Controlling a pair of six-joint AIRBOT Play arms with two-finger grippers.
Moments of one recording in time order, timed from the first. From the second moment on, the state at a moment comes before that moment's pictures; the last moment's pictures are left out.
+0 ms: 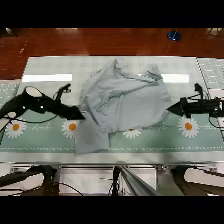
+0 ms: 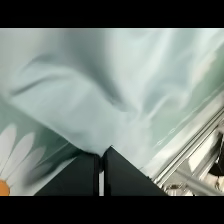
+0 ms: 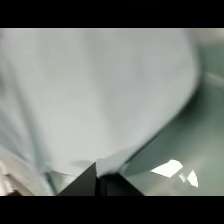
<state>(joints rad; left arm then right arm) -0.01 -1.35 0.85 0.73 -1.24 -1.01 -0.49 -1.40 0.83 -0.60 1.34 0.99</state>
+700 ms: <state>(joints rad) 0.09 -0.60 1.71 0.90 -1.07 -1.20 -0.49 -0.73 1.67 -0.51 1.19 1.28</state>
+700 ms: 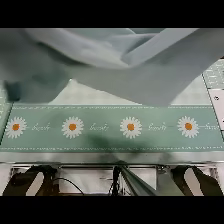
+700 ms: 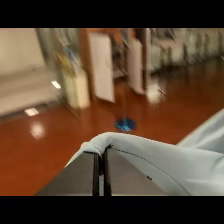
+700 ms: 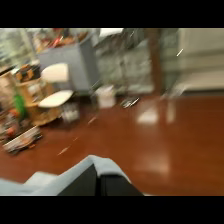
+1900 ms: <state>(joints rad) -0.04 -1.24 1.38 1.10 -1.13 -1.30 -0.23 -1.38 1.79 -1.27 1.53 1.46</state>
